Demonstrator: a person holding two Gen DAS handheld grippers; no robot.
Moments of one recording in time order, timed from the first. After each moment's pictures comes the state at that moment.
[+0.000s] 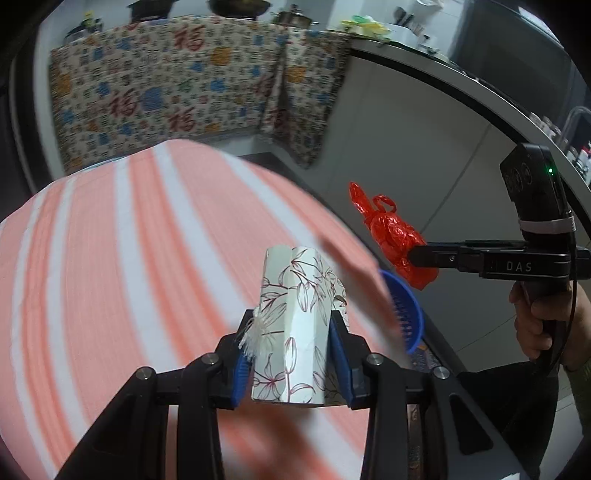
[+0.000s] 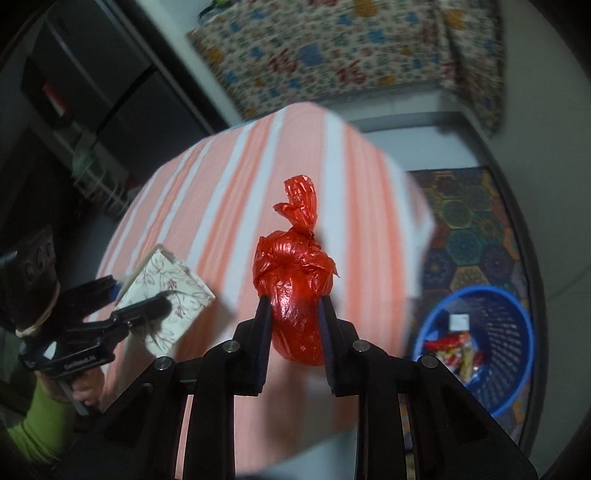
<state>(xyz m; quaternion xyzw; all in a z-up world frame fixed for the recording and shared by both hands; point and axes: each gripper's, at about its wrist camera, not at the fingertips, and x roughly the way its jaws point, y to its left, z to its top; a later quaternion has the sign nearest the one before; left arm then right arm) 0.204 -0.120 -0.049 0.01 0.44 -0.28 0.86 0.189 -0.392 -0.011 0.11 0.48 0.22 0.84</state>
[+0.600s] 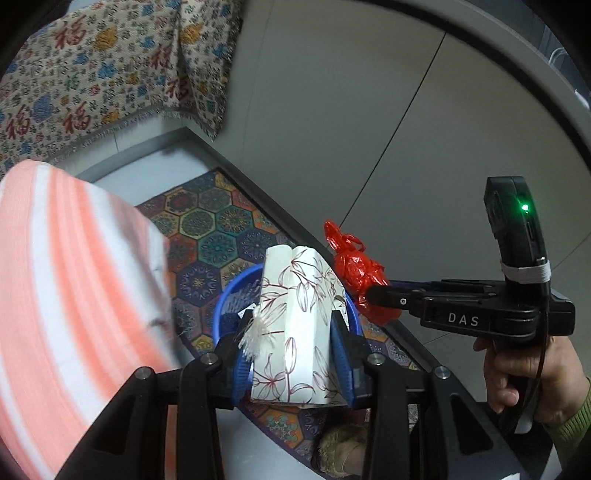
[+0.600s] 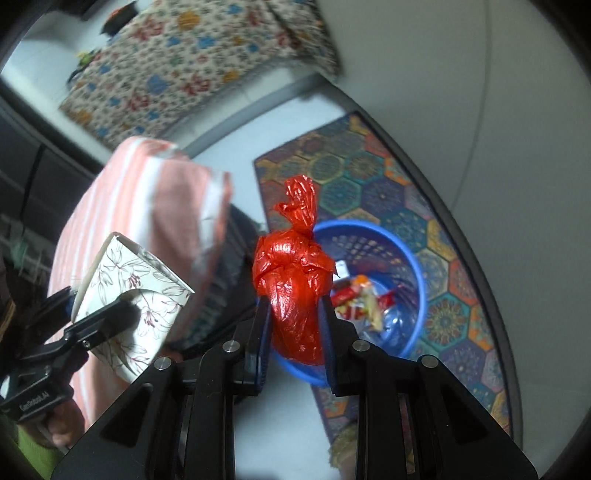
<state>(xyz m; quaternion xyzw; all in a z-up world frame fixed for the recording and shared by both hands) 0.227 -0.366 -0.118 0.06 0.48 -0.35 0.80 0.181 -0.581 -0.106 0.21 0.52 0.05 0.82</state>
